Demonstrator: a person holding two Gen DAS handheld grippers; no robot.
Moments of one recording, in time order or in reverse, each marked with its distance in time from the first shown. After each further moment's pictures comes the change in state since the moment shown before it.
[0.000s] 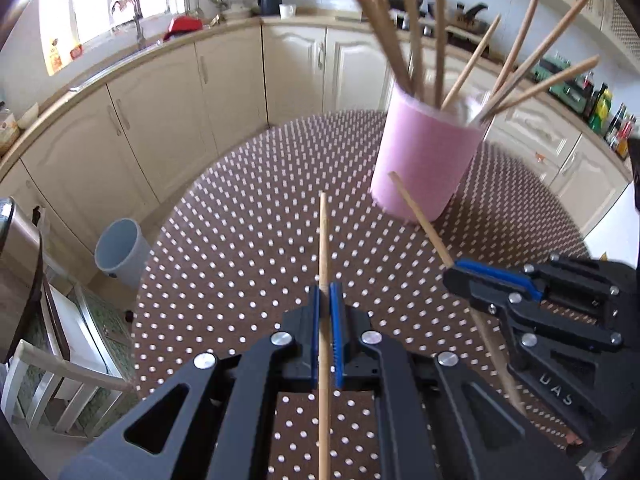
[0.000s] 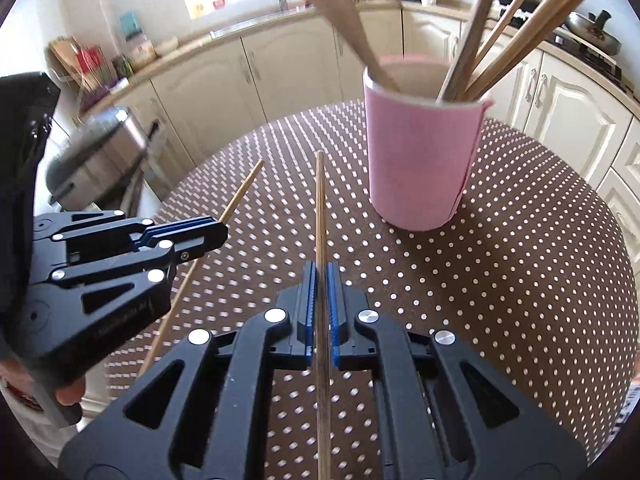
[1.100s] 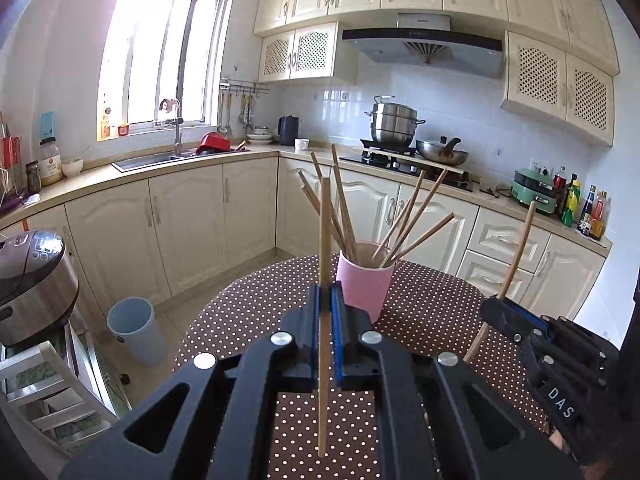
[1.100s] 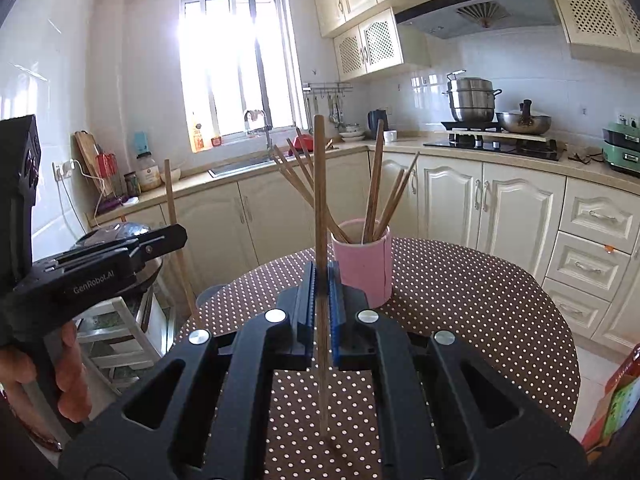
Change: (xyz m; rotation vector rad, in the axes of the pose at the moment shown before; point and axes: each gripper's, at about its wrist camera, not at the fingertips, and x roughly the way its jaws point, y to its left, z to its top) left arm -0.170 -0.046 -0.043 -0.071 -0.495 0.018; right arm -0.163 0.023 -0.058 0.028 -0.542 -0.080
